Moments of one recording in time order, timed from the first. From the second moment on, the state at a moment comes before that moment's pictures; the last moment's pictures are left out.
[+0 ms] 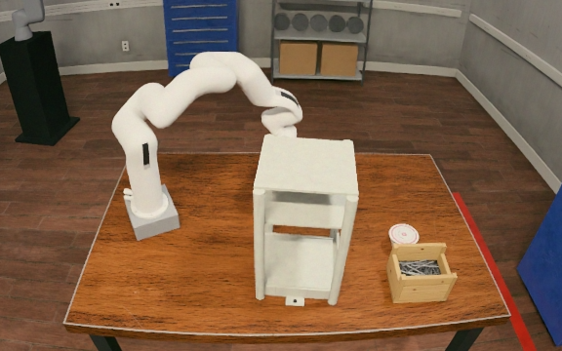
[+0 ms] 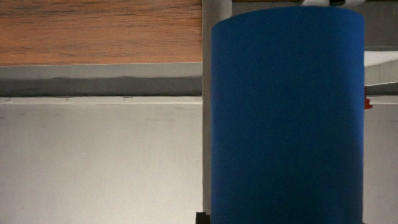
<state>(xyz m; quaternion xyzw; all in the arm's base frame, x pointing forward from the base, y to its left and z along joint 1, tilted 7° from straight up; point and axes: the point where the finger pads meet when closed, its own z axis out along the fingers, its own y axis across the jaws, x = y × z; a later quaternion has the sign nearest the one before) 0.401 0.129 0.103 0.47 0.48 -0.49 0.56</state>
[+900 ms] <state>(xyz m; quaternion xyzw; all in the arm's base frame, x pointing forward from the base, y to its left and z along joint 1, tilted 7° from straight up) 0.403 0.101 0.105 0.47 0.48 -0.49 0.56</state>
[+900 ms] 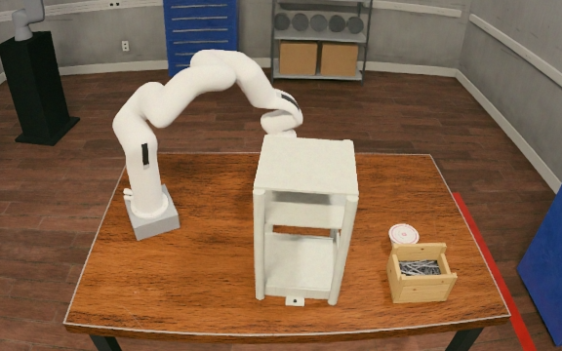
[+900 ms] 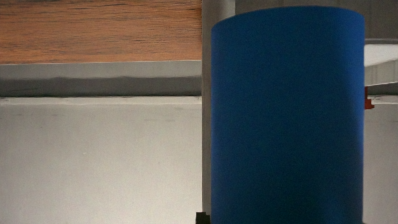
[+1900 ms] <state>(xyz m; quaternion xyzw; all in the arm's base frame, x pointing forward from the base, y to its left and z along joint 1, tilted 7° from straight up) 0.453 0.105 0.109 0.47 0.48 -0.49 0.56</state>
